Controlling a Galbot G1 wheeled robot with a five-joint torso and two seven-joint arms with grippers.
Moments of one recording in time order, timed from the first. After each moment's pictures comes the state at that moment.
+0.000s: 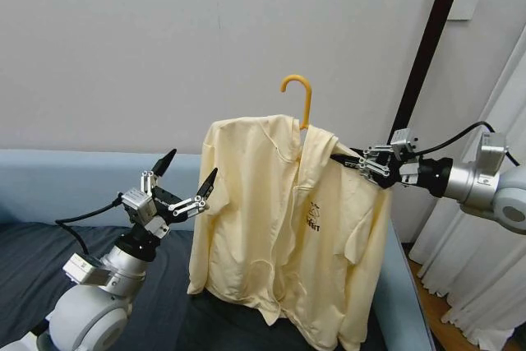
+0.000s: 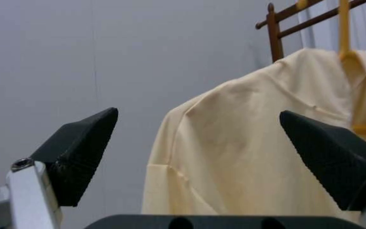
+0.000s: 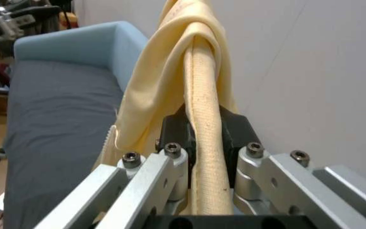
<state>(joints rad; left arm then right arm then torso) 1.16 -0.71 -0.33 -2.10 -0.65 -0.39 -0.07 -0.32 0.24 -0.07 1.96 1.12 -0.18 -0.53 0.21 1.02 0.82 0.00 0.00</state>
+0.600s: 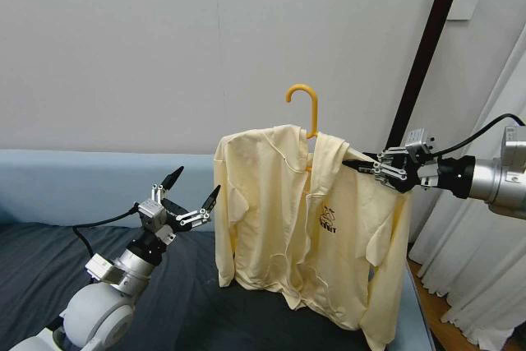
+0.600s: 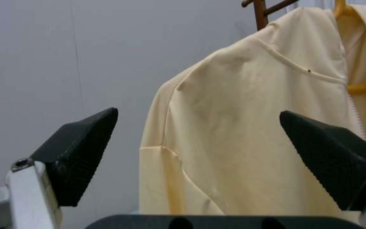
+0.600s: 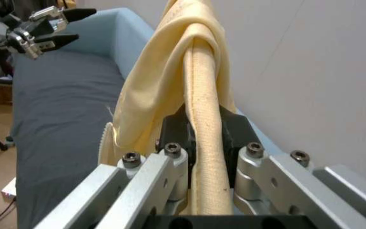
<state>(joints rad) 1.15 -0.72 -0.29 -2.05 -0.63 -0.40 0.00 -0.34 0.18 -0.04 2.00 1.16 -0.23 -0.54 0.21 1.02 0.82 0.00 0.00</state>
